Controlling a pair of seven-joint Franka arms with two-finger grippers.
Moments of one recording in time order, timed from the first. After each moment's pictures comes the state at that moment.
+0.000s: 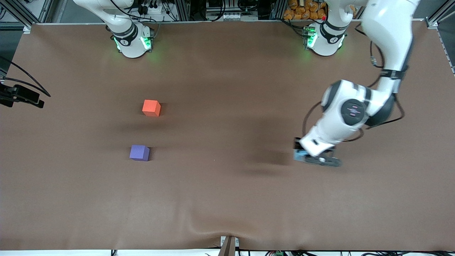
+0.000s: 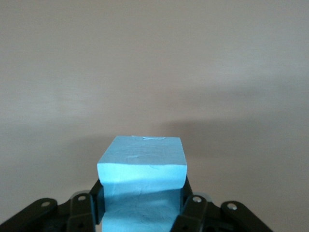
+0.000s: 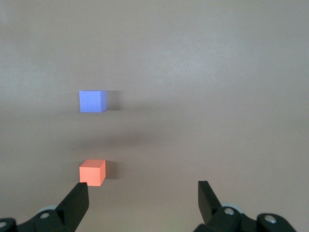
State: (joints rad) left arm -0.16 0.47 -0.27 -1.72 0.10 2.25 -0.31; right arm -0.04 0.09 -0.08 -1.49 0.02 1.52 -0.07
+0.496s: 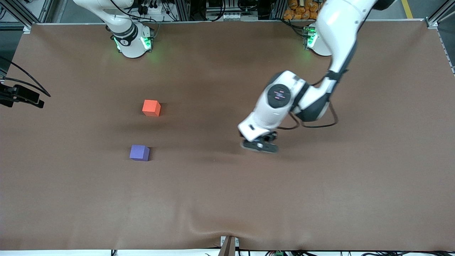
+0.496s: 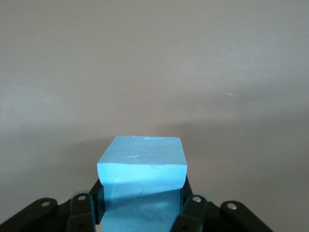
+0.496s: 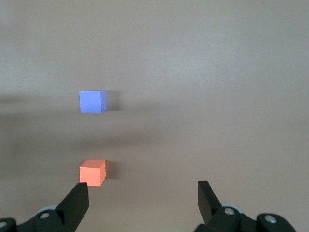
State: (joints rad) left arm -0.45 0.63 -0.27 -1.52 0.10 2.25 -0.56; right arm -0.04 0.09 -0.08 -1.48 0.02 1.52 -0.07
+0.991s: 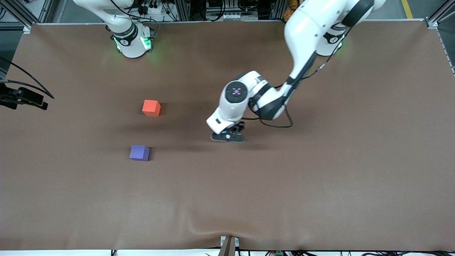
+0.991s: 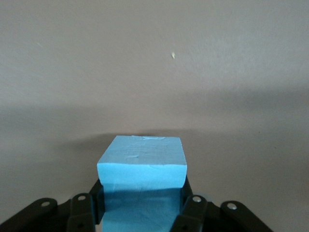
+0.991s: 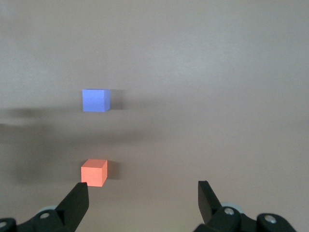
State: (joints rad) left arm -0.65 0.83 -0.23 -1.35 0.10 2.26 -0.81; right arm -0.01 0.12 -0.07 -1.49 0.02 1.54 -0.07
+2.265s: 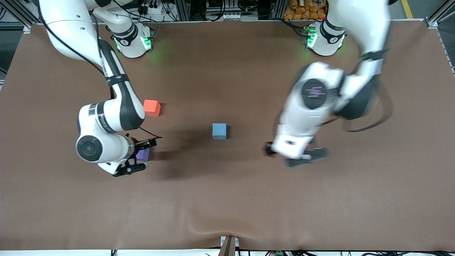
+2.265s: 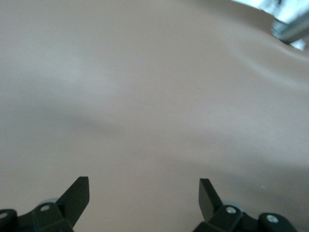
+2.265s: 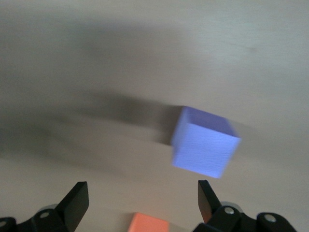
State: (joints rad) left arm -0.37 0.51 -0.08 -1.27 0.11 1.85 -0.79; right arm 0.31 0.61 -0.07 -1.48 0.16 1.83 -0.05
